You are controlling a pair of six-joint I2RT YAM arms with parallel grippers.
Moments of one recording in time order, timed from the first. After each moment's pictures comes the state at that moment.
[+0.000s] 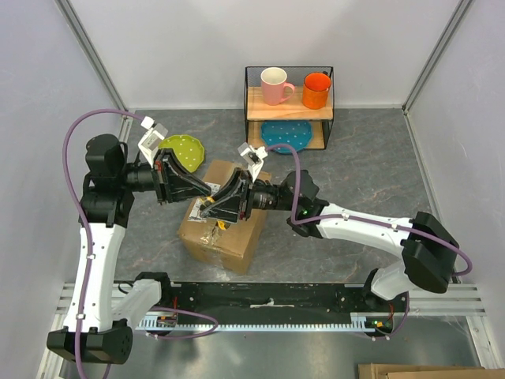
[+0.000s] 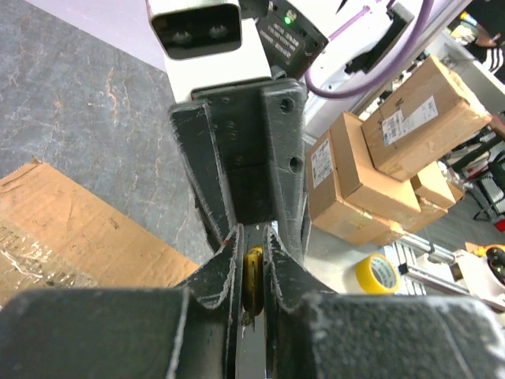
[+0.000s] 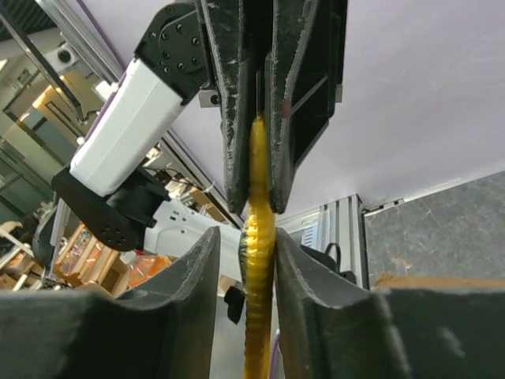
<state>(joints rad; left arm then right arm) -0.02 0.93 1.16 -0.43 1.47 -0.26 1.01 1.48 0.99 0.86 -0.59 0.80</state>
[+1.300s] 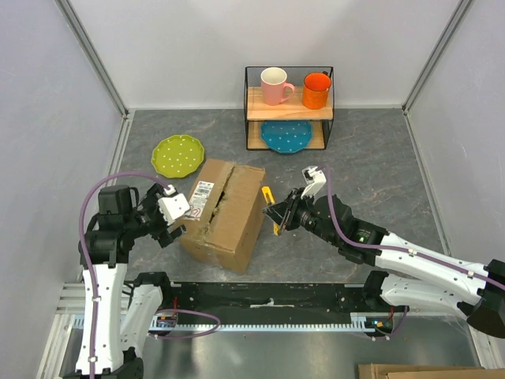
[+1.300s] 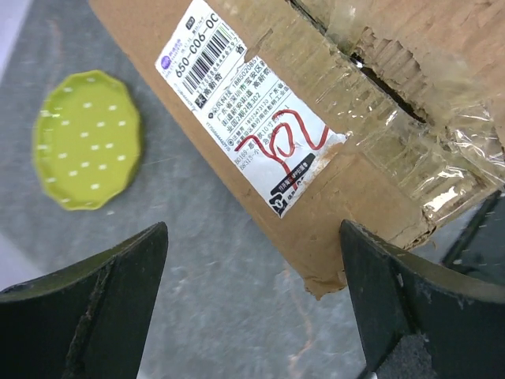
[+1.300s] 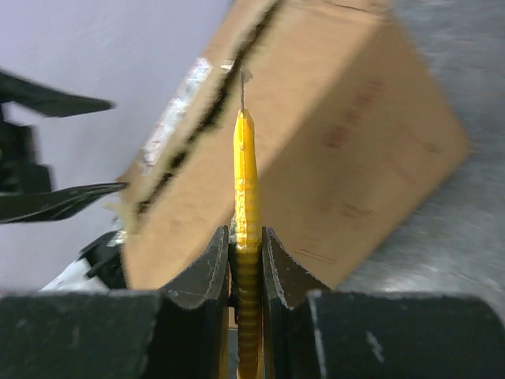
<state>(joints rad) 0.06 0.68 0.93 -1.08 0.65 0.98 1.02 0.96 0.69 0.06 0.13 0.80</state>
